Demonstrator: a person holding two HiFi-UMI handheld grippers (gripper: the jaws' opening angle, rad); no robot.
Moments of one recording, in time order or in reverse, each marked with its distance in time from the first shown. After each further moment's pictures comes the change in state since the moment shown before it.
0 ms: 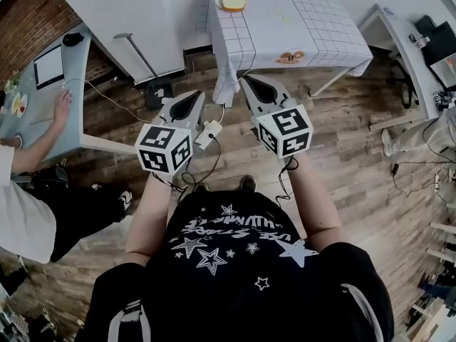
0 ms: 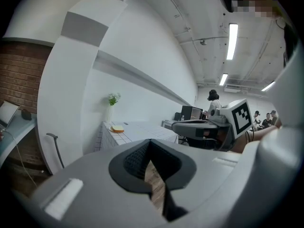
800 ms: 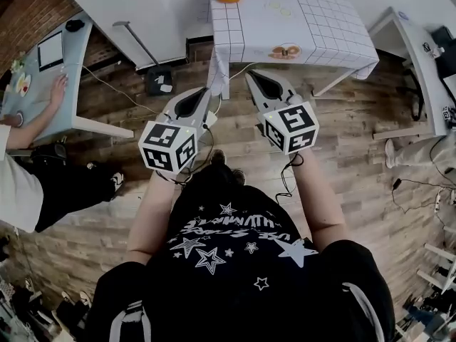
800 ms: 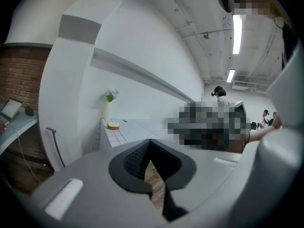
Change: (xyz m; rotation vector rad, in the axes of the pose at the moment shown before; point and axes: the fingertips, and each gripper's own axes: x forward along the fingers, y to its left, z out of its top) left arm 0.061 -0.079 -0.012 -0.017 0.020 0.087; right arm -0.047 -0.078 -0.031 0.021 -0.030 0.115
